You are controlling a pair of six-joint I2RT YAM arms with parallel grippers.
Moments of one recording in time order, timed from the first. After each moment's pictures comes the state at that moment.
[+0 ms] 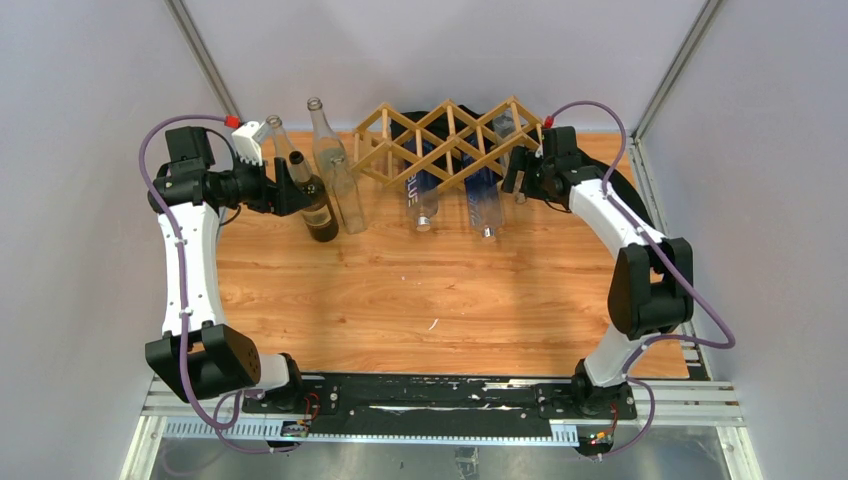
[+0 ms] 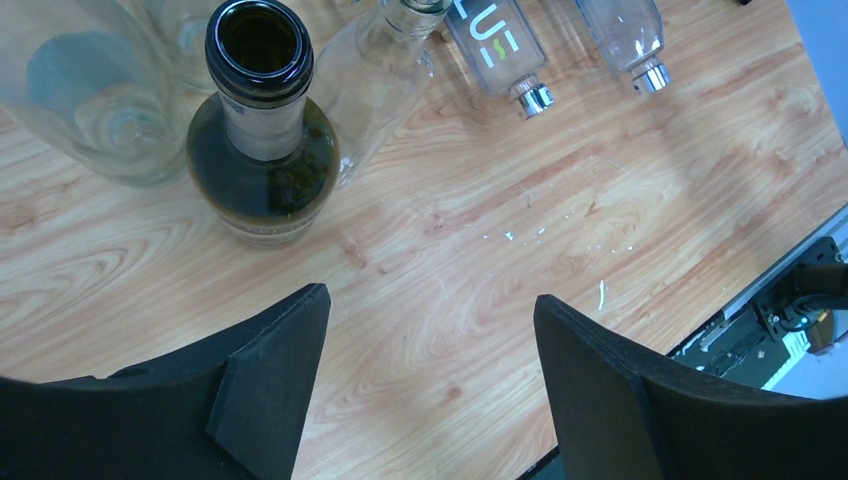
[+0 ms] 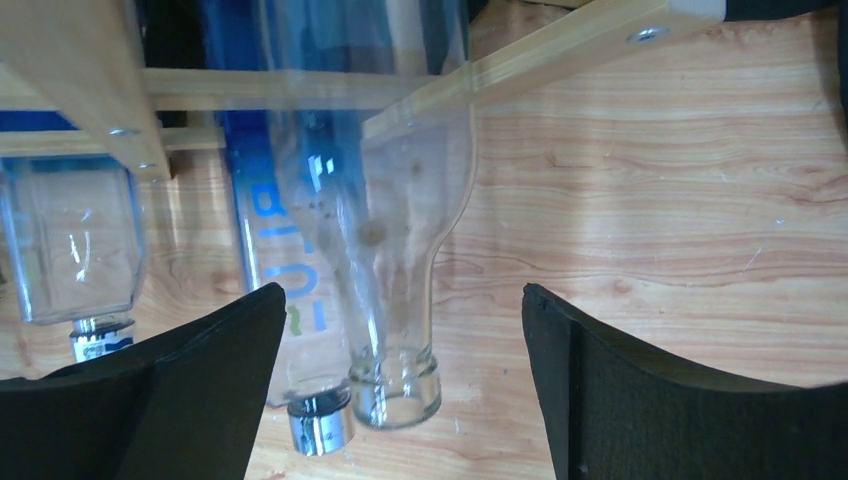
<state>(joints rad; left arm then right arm) 0.30 1.33 1.47 -1.01 0.83 0.32 0.21 1.67 1.34 -0.40 -0.04 0.35</state>
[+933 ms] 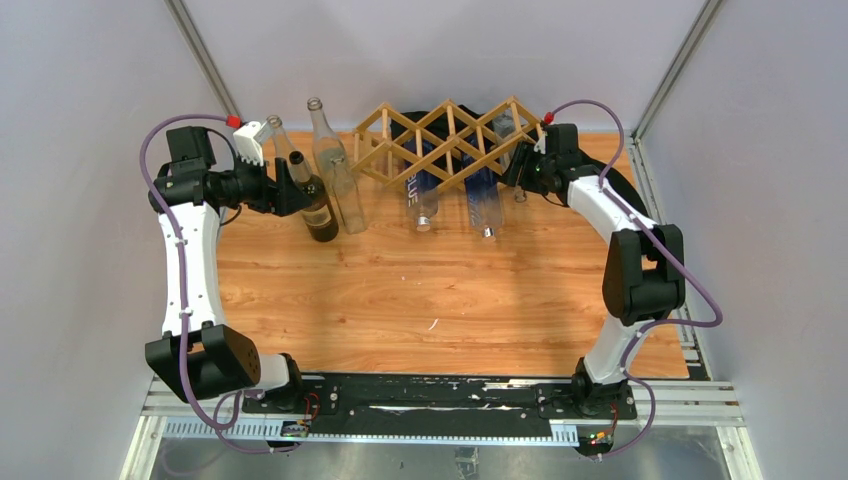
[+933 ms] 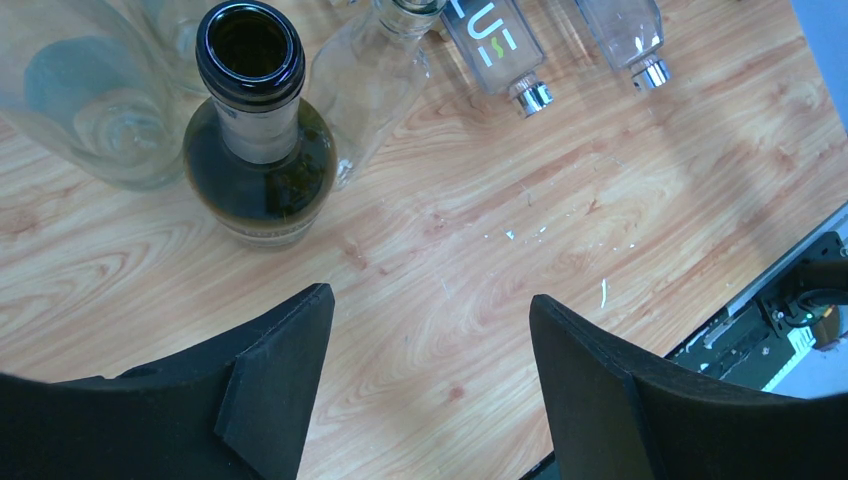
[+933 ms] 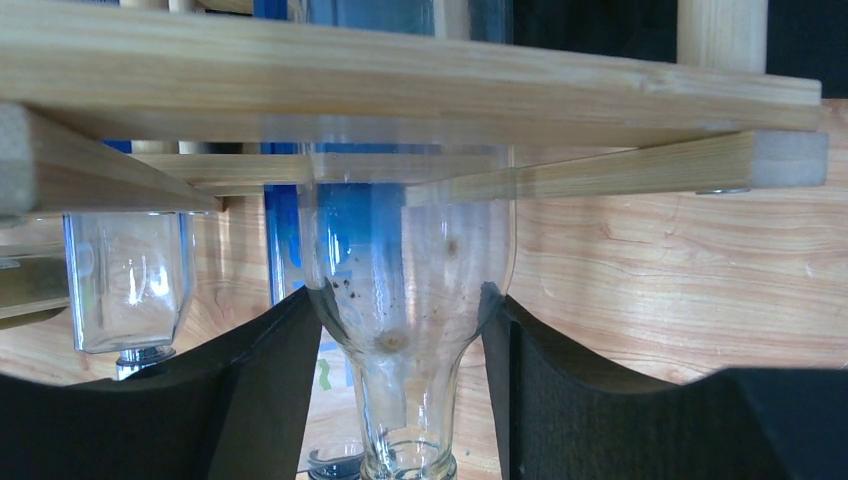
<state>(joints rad) 0.29 1.33 1.47 -1.01 0.83 0.33 0.17 1.78 1.36 -0.24 -0.19 0.37</state>
